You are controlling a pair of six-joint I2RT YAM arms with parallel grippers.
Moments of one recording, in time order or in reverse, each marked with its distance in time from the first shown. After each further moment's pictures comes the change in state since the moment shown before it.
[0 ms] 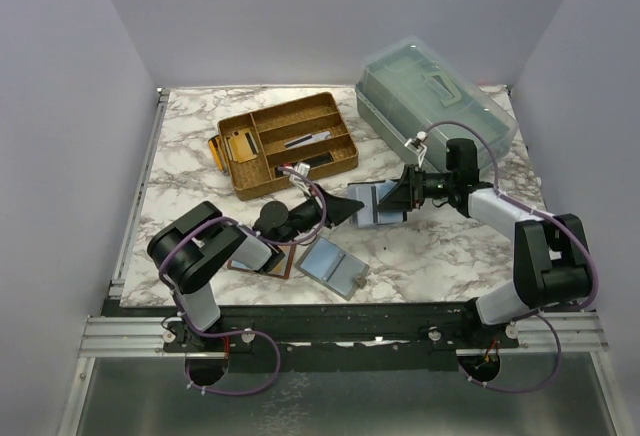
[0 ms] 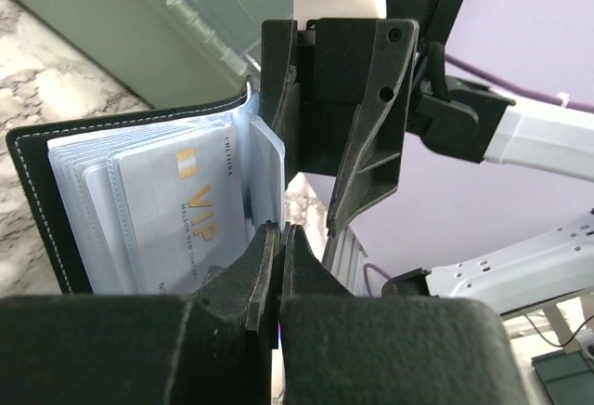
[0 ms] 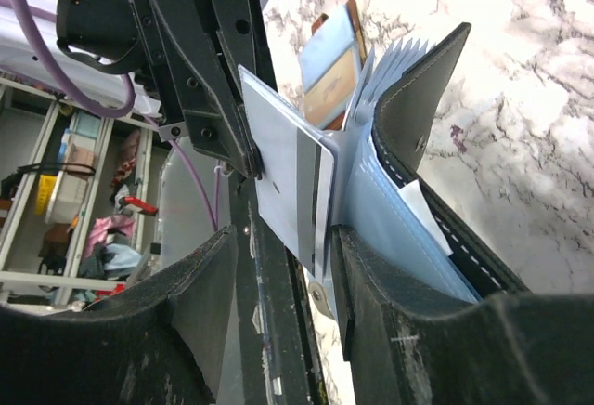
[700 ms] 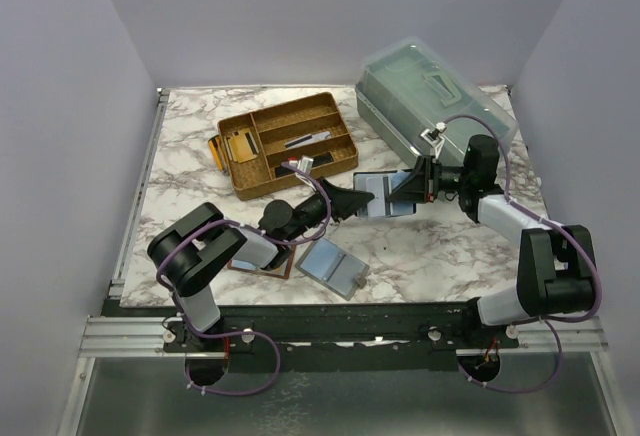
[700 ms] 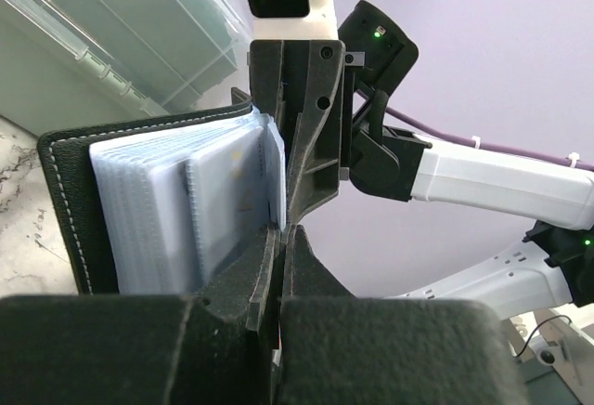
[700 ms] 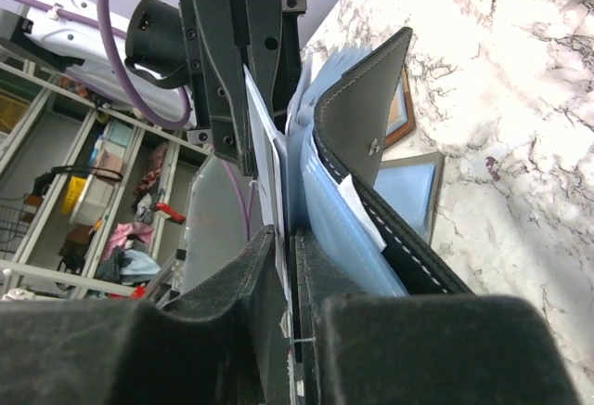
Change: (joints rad) left arm -0.055 -0.015 0.082 0.048 -0.045 -0.045; right arm -0.088 -0.076 -0.068 0.395 -0.142 0.356
